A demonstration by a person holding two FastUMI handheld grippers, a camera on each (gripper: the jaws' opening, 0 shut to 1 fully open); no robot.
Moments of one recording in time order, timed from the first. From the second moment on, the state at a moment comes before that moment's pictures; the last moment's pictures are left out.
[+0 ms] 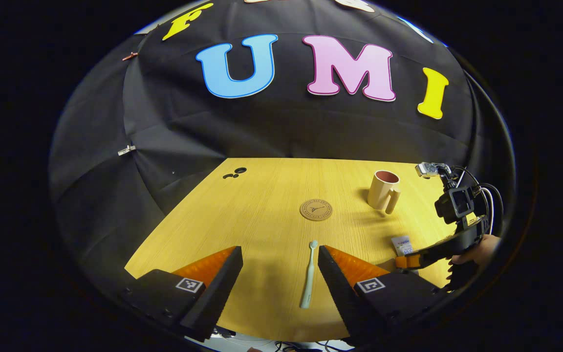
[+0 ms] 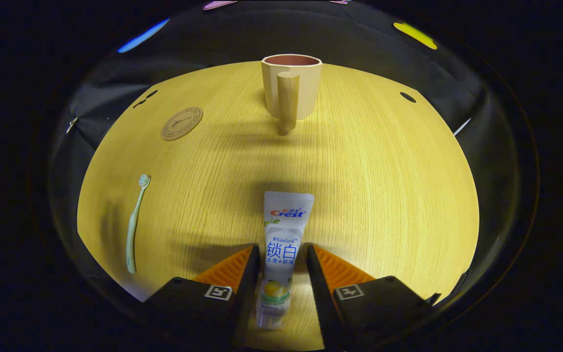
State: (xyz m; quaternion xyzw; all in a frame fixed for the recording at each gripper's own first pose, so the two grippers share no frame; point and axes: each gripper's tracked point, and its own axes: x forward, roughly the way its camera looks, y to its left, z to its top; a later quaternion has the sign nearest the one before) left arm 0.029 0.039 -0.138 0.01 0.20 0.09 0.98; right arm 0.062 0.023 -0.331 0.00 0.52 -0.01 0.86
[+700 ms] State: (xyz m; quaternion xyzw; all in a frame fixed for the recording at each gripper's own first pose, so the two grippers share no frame) left arm 0.007 0.054 -0.156 0.02 0.20 0.07 0.98; right arm 0.063 0.026 -0.328 0.02 0.51 -0.01 0.86
